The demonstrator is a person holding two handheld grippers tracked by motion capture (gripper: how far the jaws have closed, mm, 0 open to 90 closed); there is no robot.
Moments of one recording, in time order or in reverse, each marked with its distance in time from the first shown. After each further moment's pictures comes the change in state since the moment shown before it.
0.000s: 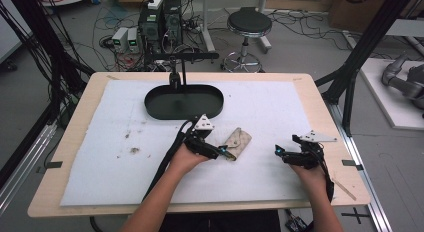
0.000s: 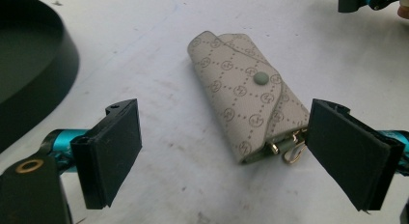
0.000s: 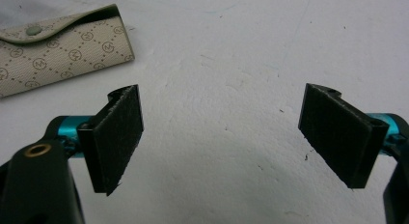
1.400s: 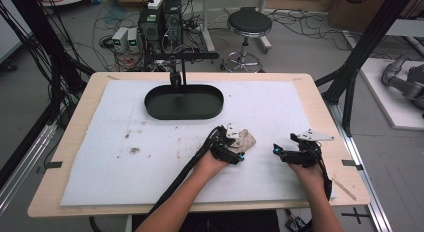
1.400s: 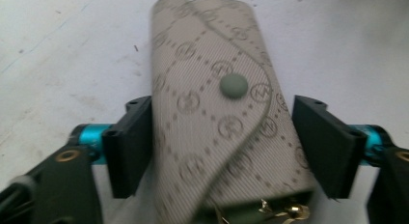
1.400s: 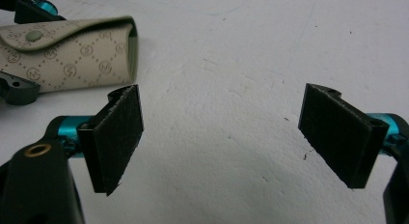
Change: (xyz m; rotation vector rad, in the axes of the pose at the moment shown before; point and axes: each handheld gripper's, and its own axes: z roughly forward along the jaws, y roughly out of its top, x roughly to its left) left arm -0.034 0.005 0.059 0.120 0.039 0.075; right arm 0.001 0.003 0.005 0.002 0.002 -0.014
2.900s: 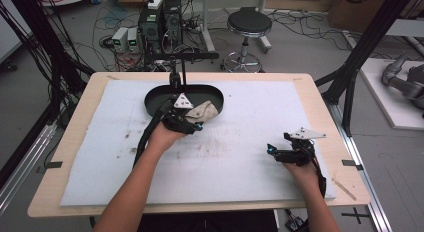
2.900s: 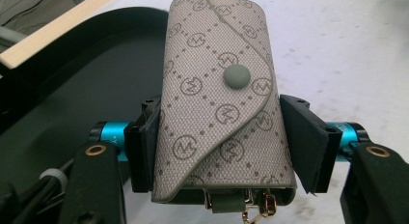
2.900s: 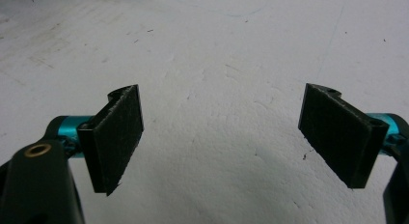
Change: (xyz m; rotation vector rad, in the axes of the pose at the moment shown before) left arm 0.114 -0.010 -0.111 -0.059 0.129 -0.017; right arm 0.011 0.007 0.012 0.021 0.035 -0.030
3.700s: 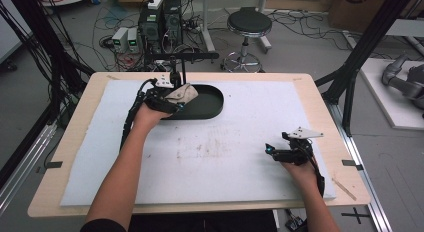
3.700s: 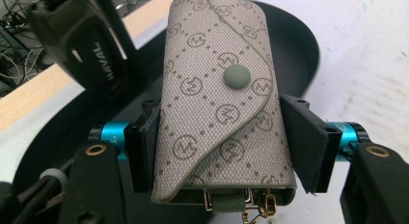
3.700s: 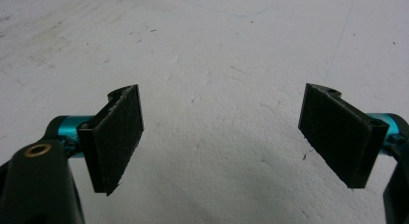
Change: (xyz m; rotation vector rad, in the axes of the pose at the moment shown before) left arm 0.082 -0.004 -0.001 0.013 0.088 -0.070; right arm 0.002 0.002 0.005 0.005 0.007 -0.009
